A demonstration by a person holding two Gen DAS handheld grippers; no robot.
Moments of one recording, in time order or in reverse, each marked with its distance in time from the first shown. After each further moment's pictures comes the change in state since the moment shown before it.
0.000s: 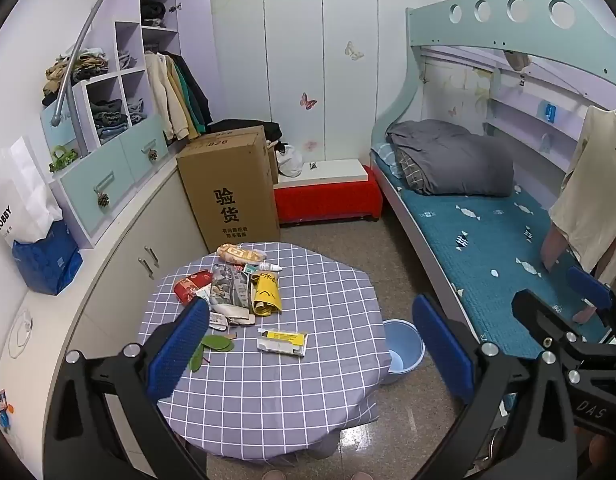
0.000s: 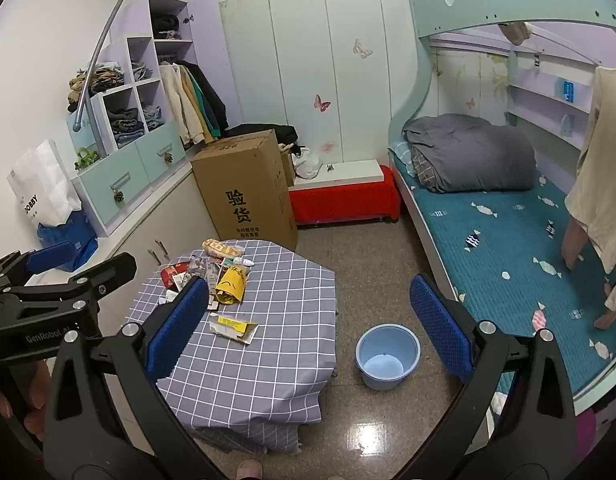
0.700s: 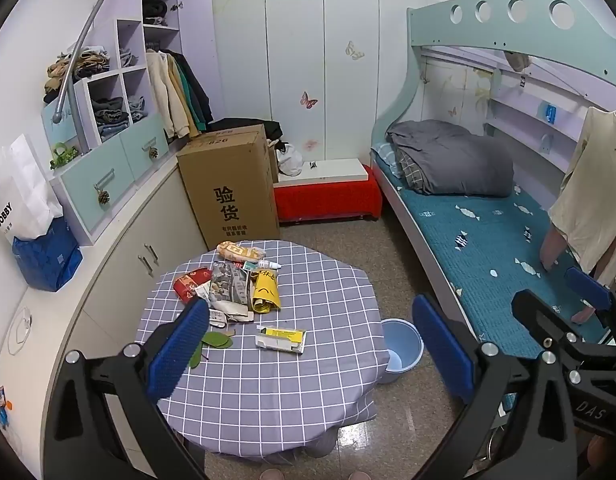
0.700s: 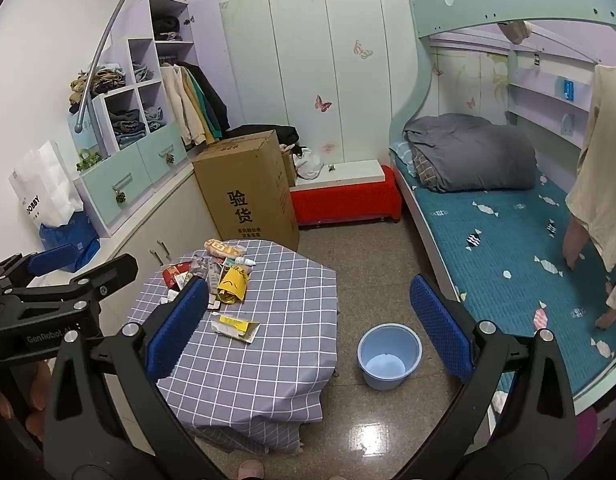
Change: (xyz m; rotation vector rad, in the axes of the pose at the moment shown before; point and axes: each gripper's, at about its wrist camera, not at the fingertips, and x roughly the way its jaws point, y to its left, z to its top) left arm -0.007 -0.001 -0.002 -0.004 -0.001 0.000; right arm -0.002 0.000 -0.001 -0.001 0.011 -0.004
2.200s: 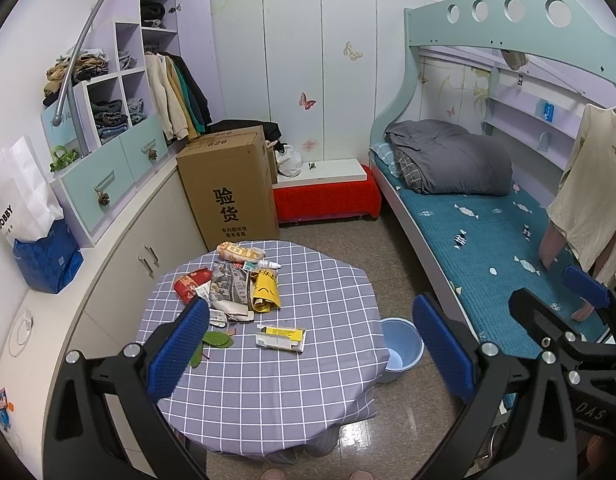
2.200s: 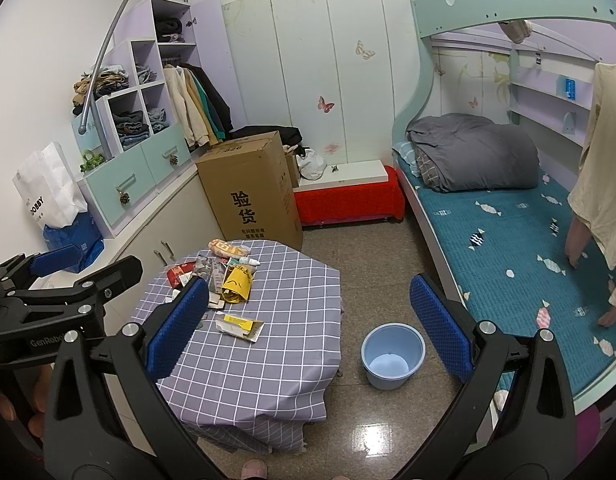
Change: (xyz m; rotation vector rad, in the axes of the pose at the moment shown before) left arm 0.000 -0.009 -0.003 0.007 0.002 0.000; right arm -0.005 0.003 -0.001 0.004 -0.001 0.003
